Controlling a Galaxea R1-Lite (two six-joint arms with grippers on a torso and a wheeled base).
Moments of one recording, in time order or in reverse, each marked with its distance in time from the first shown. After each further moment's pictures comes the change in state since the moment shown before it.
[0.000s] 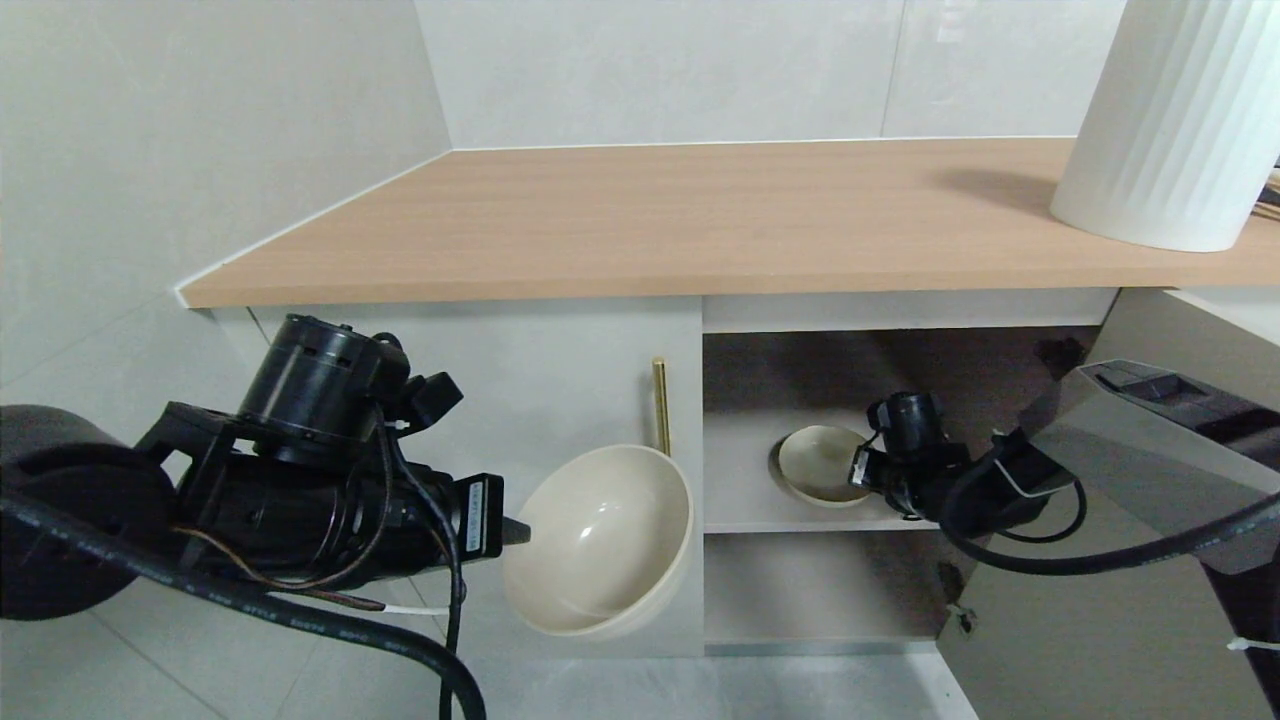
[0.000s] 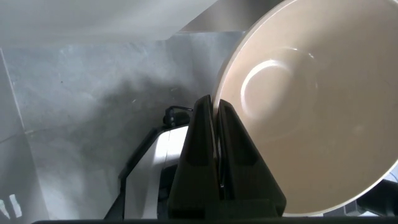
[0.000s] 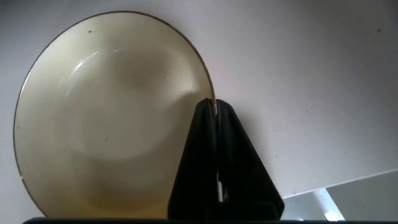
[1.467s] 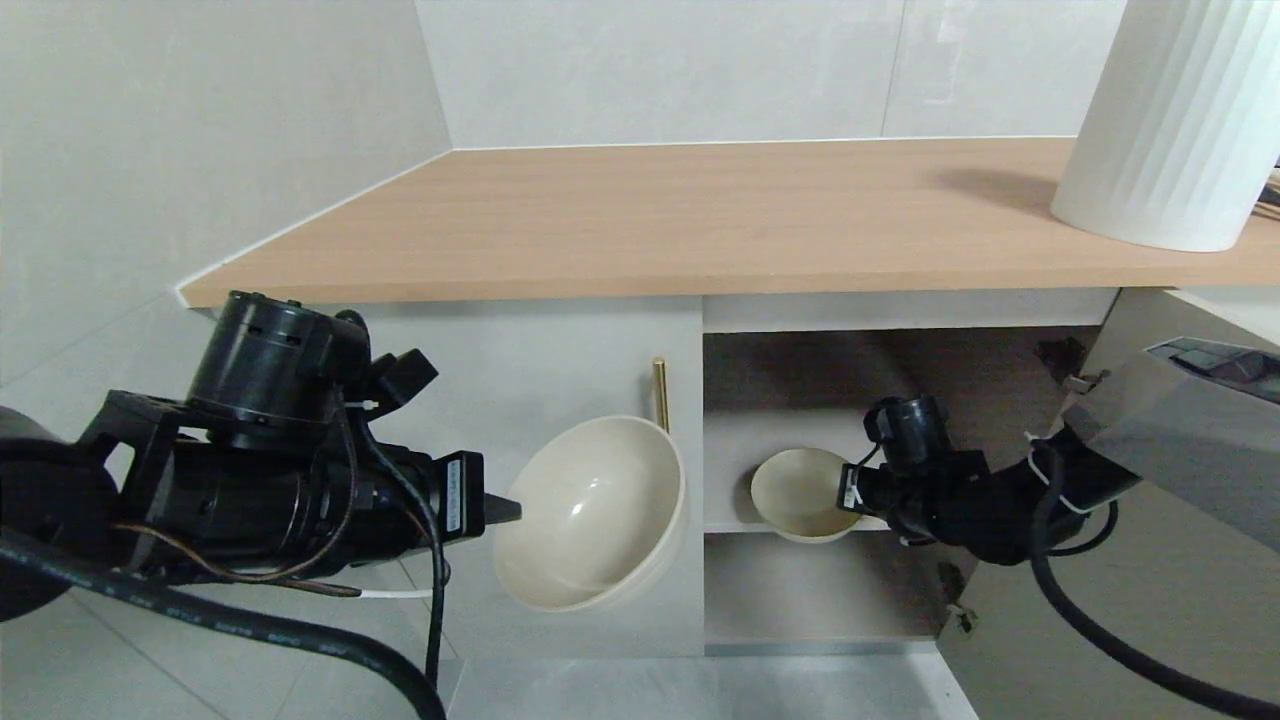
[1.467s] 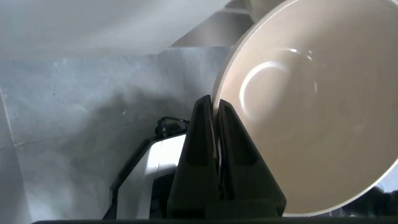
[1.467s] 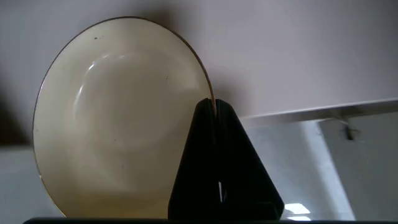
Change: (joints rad) left arm 0.026 -0.050 0.000 -0.024 -0.024 -0.018; right arm 0.099 -0.194 0.233 0.016 0.075 -0.023
